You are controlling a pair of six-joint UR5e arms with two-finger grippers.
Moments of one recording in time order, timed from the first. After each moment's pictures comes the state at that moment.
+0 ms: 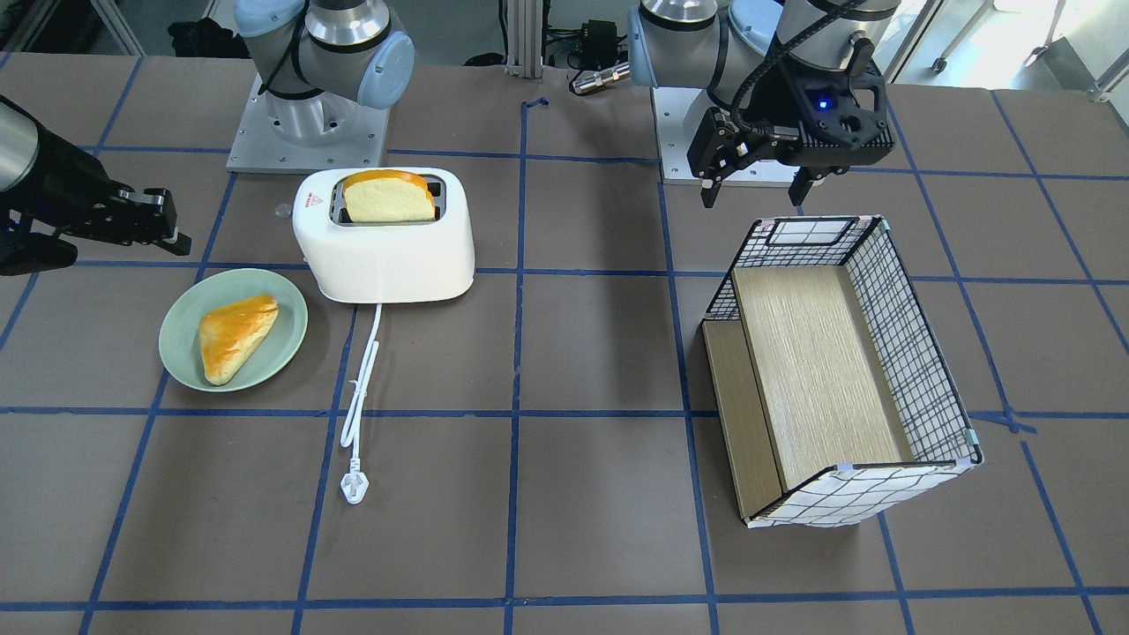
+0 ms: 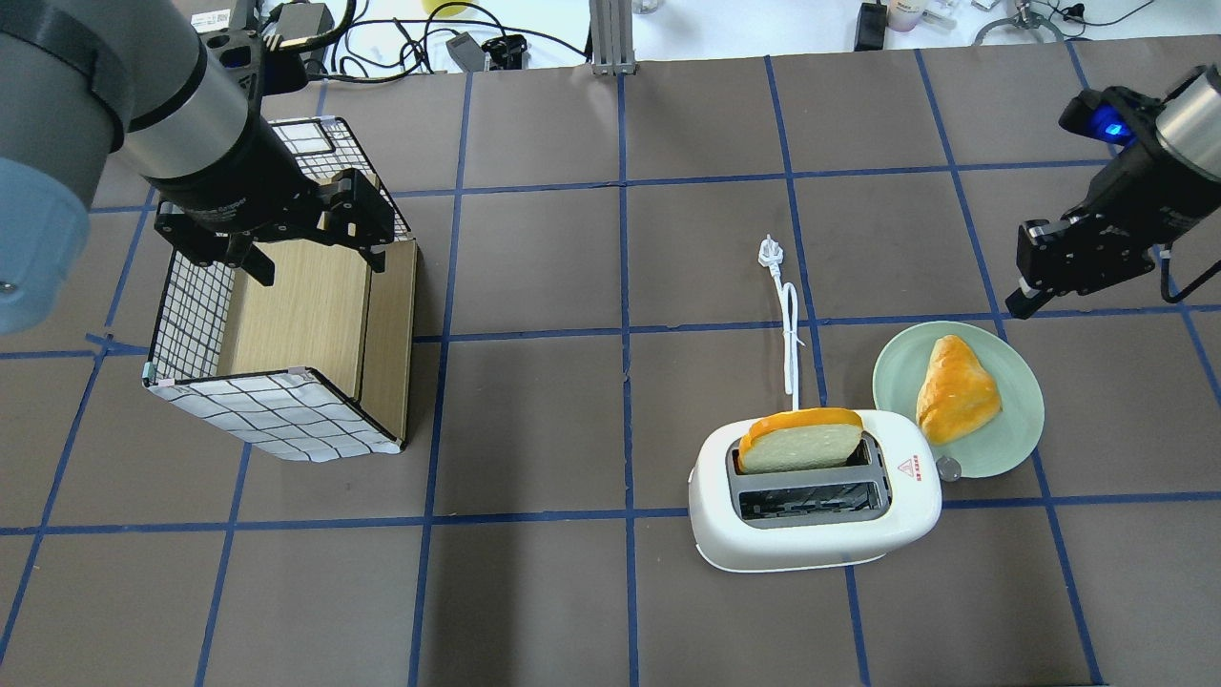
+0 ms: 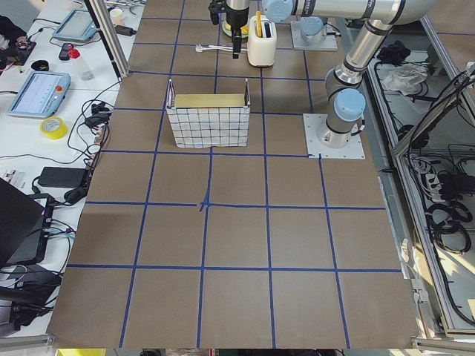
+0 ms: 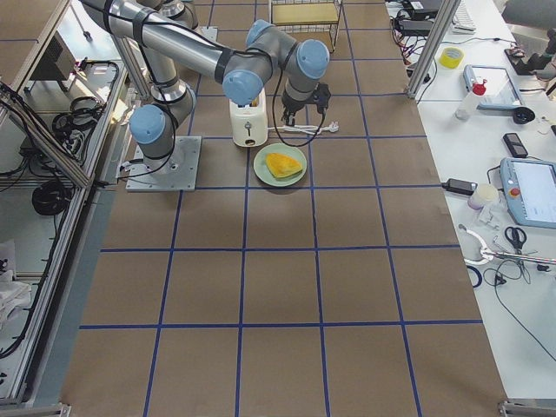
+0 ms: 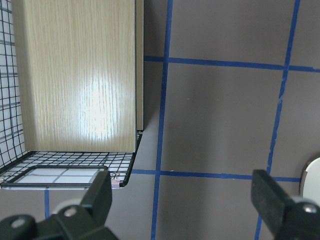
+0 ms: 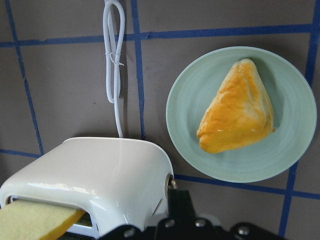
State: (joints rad) left arm -1.58 -1.46 -1.67 -1.53 1.56 -0.10; right arm 1.10 -1.55 1.78 -1.45 -1.33 -0.51
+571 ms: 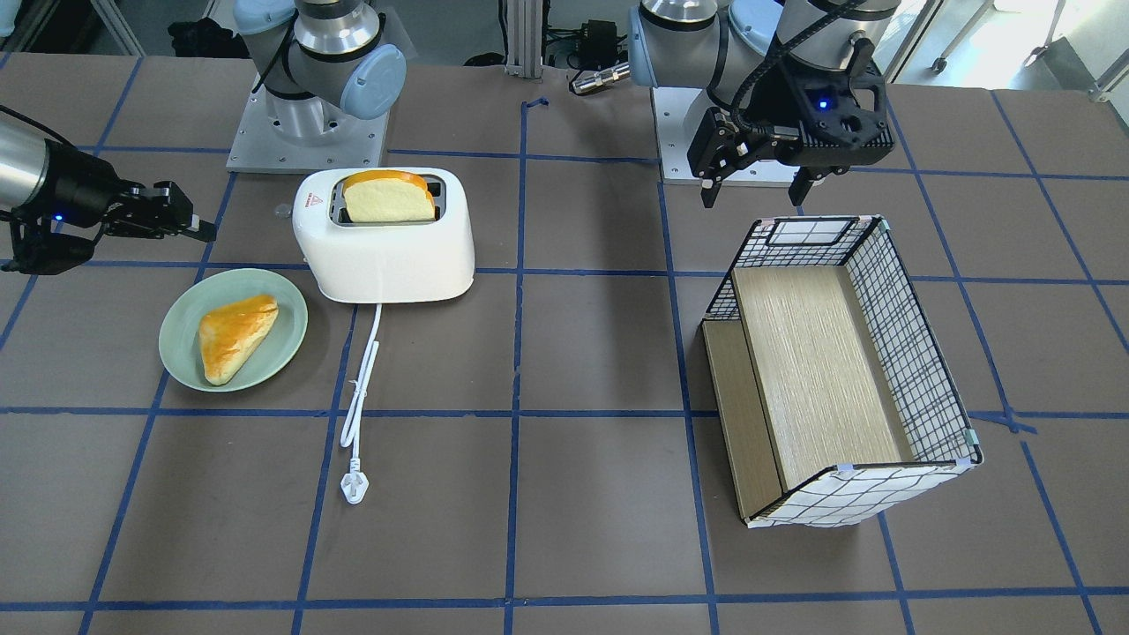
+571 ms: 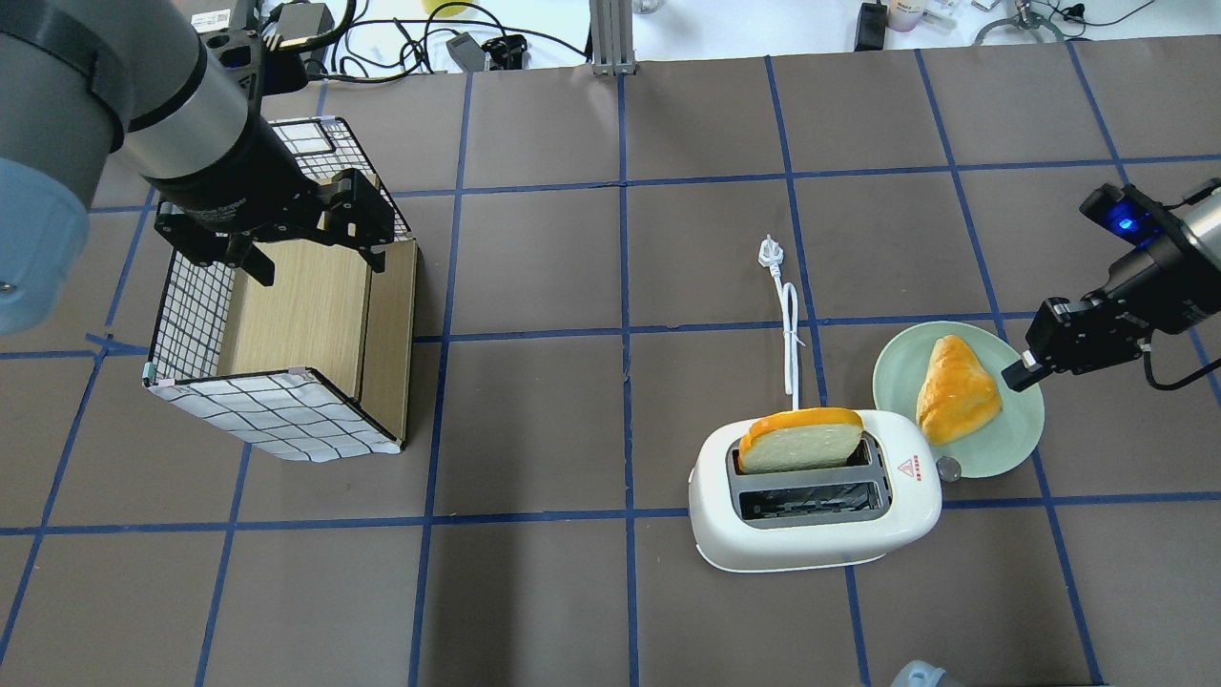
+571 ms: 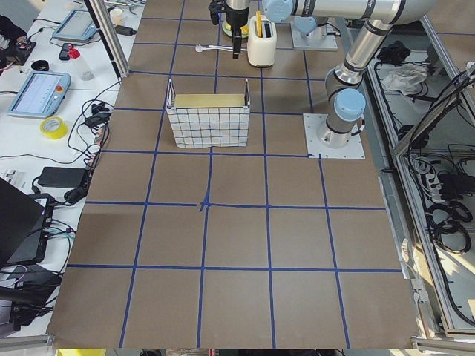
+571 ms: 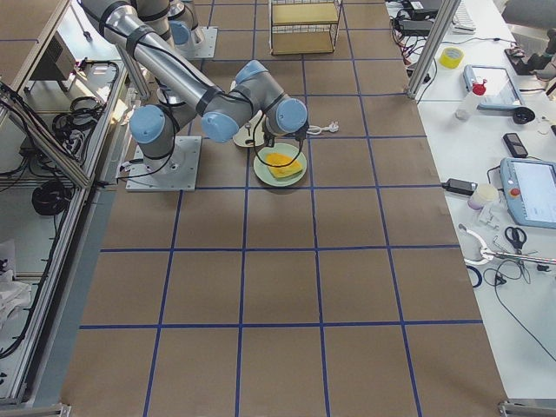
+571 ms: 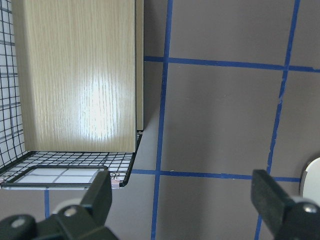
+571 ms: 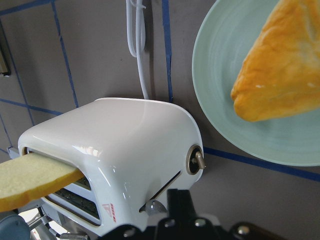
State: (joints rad) left arm -1.58 -1.46 -1.67 -1.53 1.56 -0.10; right arm 0.95 -1.55 1.95 -1.34 -1.22 -0.74
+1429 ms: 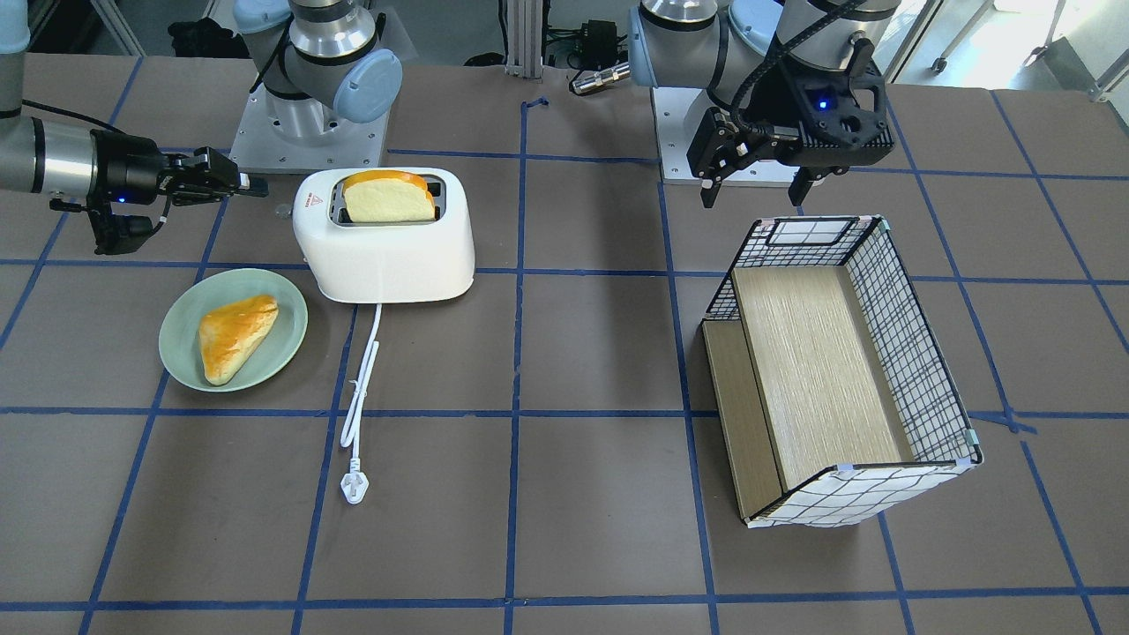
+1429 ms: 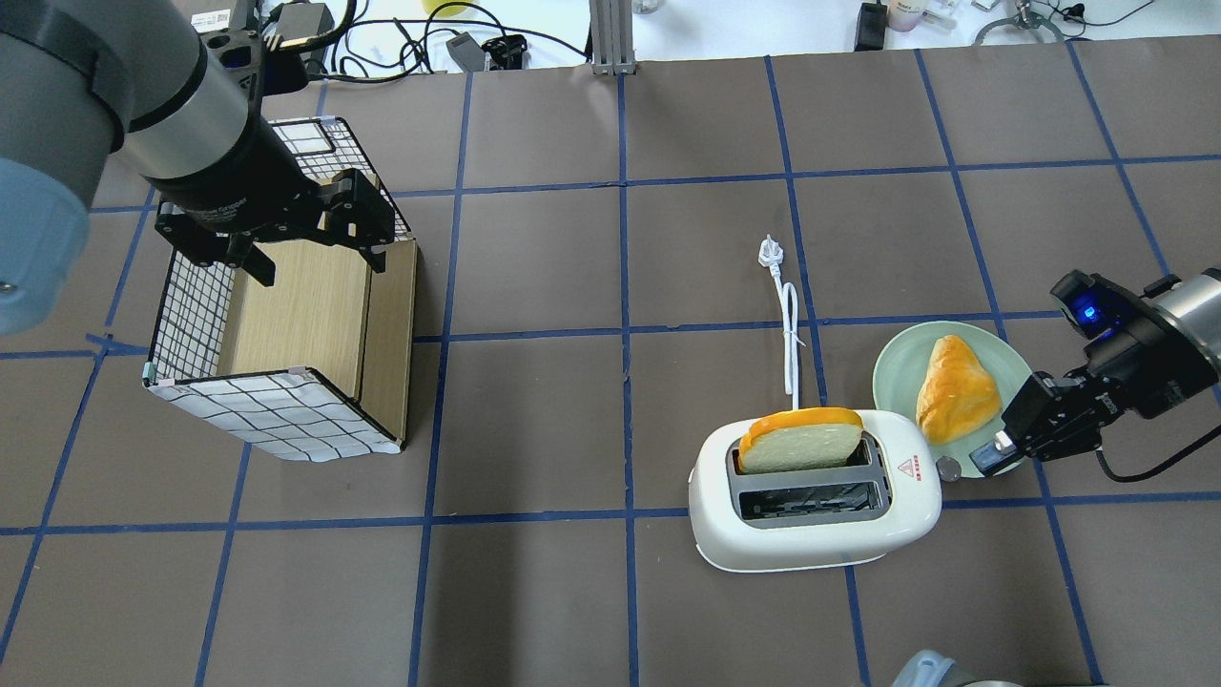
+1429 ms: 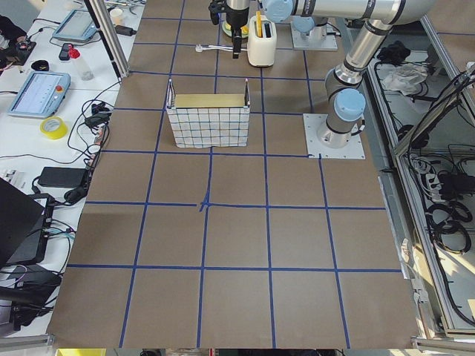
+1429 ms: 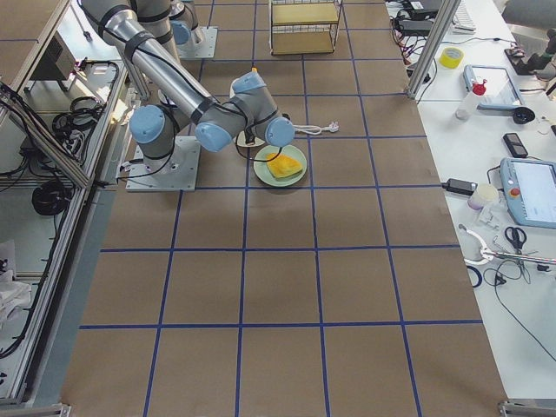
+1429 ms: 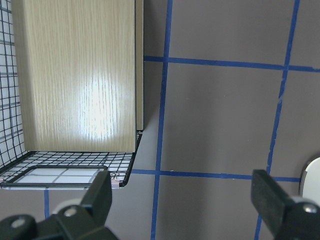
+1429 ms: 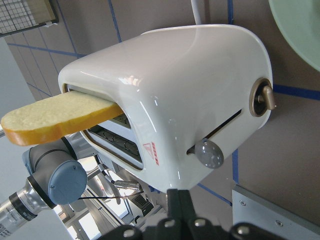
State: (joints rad) left arm -1.58 -1.46 -1.67 -1.53 1.56 -0.10; right arm 0.92 -1.55 2.01 -1.12 -1.21 -0.83
